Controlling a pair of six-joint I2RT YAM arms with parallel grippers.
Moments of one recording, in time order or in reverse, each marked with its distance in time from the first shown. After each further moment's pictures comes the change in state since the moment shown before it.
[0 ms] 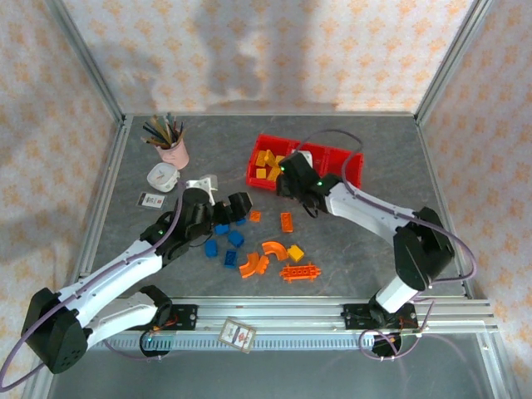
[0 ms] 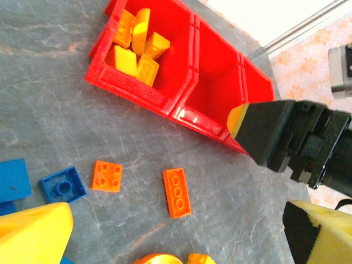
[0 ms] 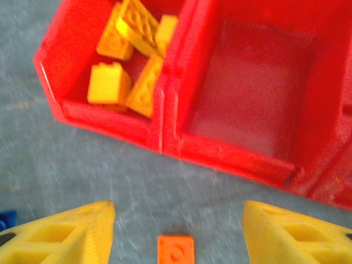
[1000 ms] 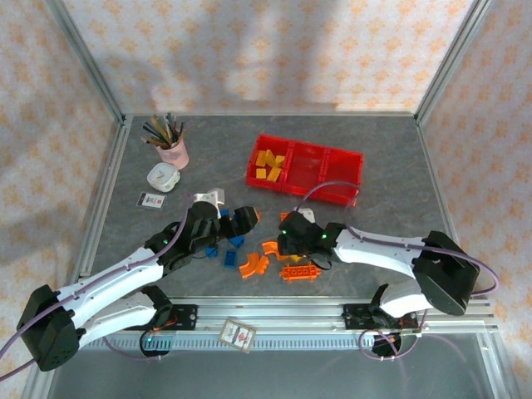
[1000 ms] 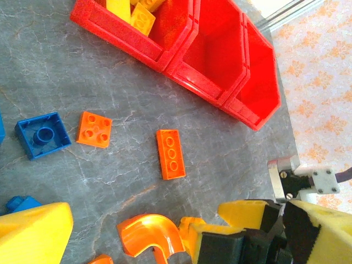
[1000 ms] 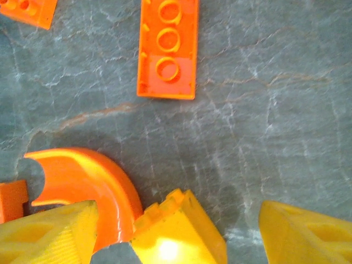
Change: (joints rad) left arm -0.109 -0.031 -0.072 0.002 -0.032 -0.105; right arm 0.256 -0.206 -0.419 0.003 -0.082 0.224
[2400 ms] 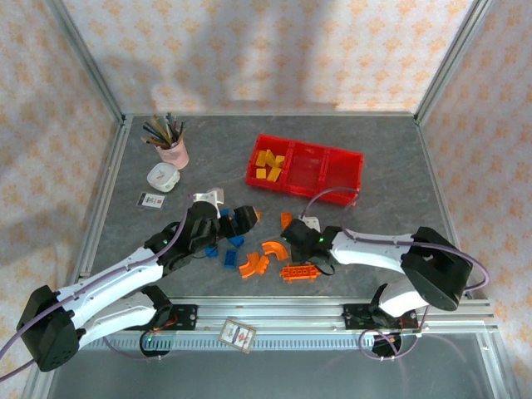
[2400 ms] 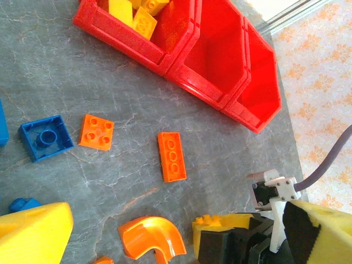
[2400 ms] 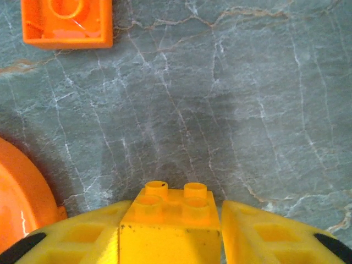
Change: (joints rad) left arm 0.000 -0.002 0.000 0.000 -0.011 0.000; right arm -0.005 0.064 -0.040 -0.041 0.035 0.031
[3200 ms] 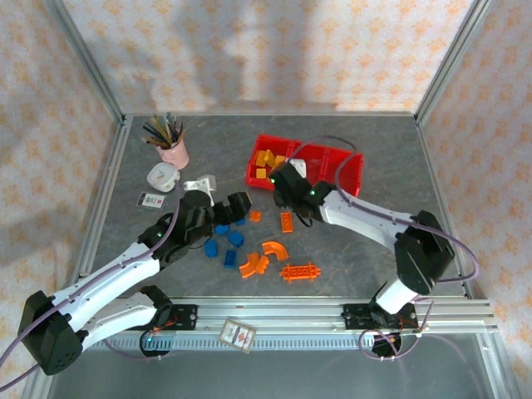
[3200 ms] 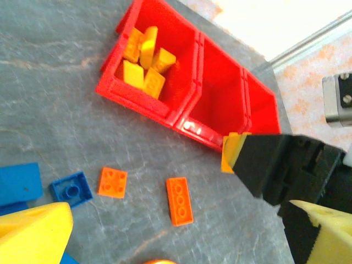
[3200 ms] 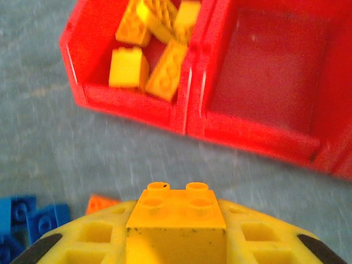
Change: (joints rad) left arm 0.087 0.001 0.097 -0.051 -0.062 0.087; right arm -0.175 0.188 0.527 0.011 0.116 -0.191
